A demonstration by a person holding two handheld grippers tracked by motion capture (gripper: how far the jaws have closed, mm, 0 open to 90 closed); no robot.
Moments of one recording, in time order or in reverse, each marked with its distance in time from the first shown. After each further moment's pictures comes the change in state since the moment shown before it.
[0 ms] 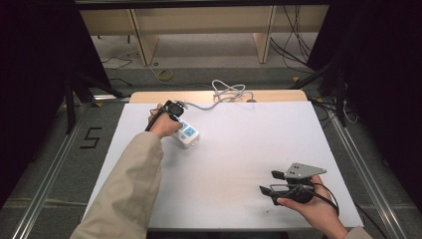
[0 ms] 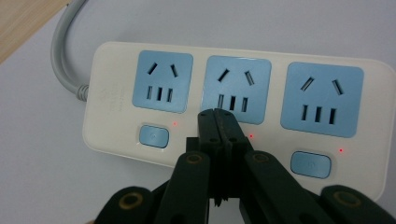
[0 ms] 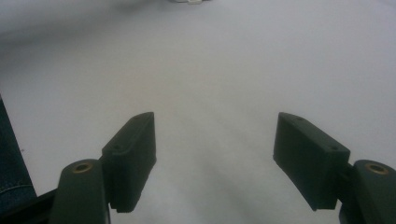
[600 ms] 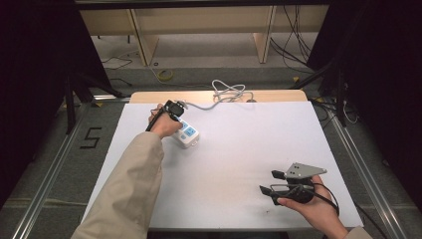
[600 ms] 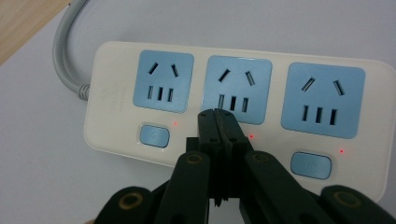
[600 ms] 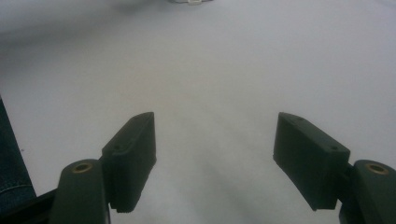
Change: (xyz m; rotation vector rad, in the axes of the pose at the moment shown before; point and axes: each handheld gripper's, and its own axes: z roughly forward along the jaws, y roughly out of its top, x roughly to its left) left arm -0.001 0.001 0.000 0.002 0.010 -0.001; right arm 0.000 0.000 -0.001 -0.001 -0.001 -0.002
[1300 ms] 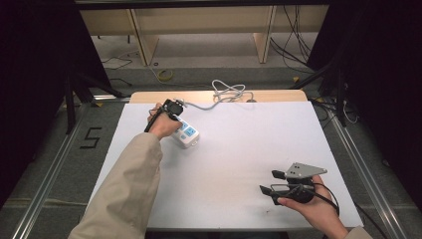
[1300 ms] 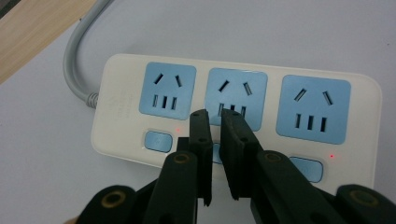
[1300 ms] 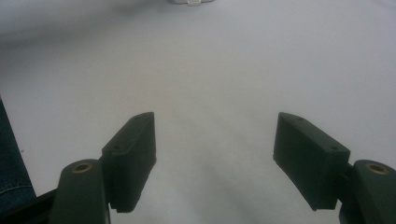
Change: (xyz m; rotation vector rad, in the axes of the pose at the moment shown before) left arm 0.002 -0.002 -0.007 -0.061 -0.001 -0.019; right arm 0.000 0.000 -0.001 -0.003 -0.001 0.003
